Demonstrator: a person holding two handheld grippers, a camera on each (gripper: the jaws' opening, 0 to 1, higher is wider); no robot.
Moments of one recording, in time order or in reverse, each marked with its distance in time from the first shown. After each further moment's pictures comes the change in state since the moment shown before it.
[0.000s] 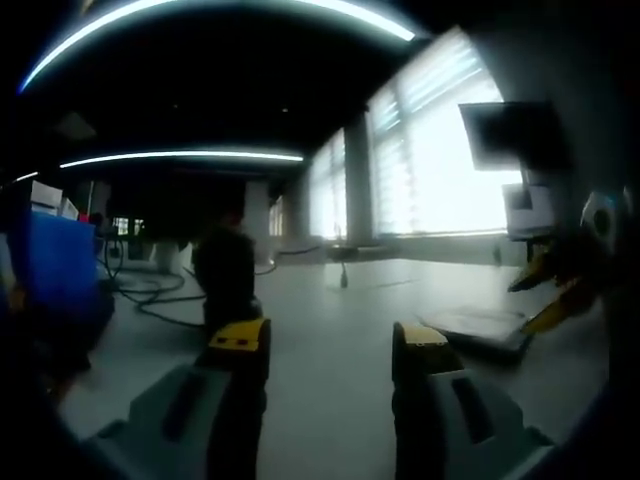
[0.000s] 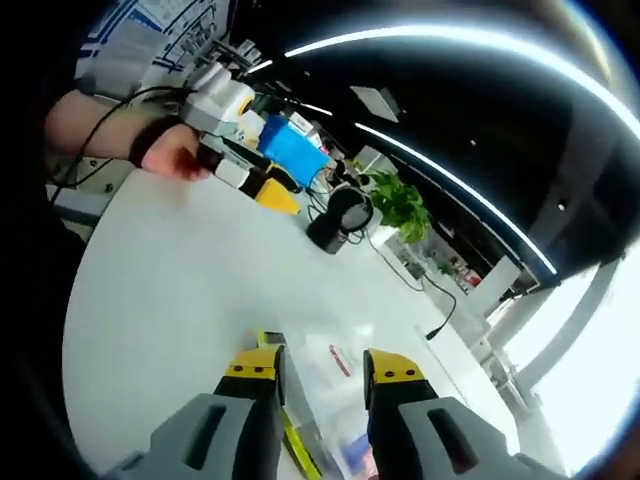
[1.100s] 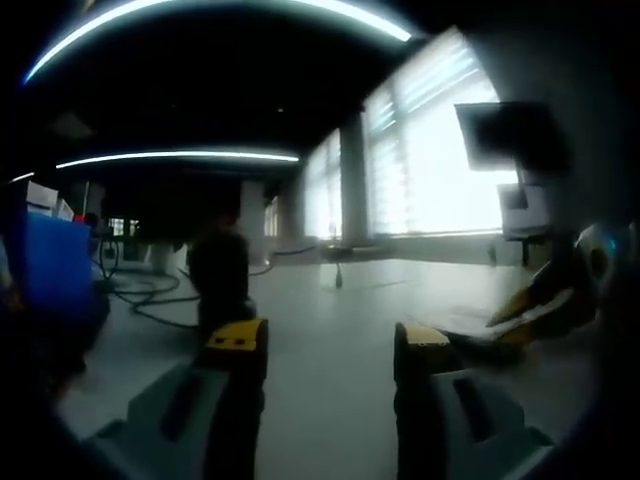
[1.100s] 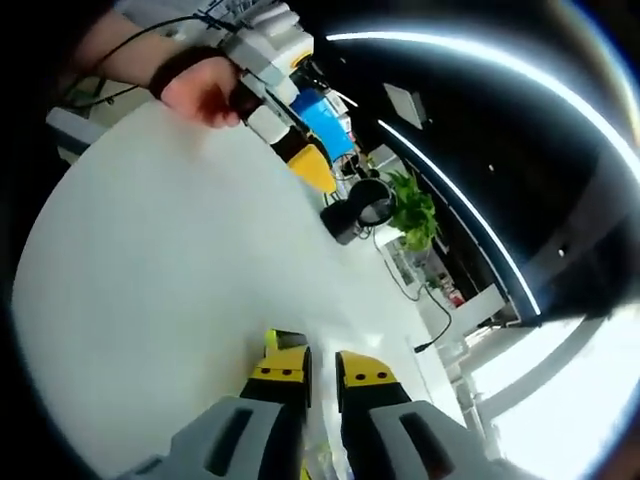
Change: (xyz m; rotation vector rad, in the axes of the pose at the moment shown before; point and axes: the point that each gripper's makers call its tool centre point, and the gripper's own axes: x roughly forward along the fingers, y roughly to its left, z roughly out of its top) left arm 0.002 -0.010 0.003 0.004 -0.015 -0.052; right arm 0.029 0.015 -0.012 -0.218 0.055 -0.041
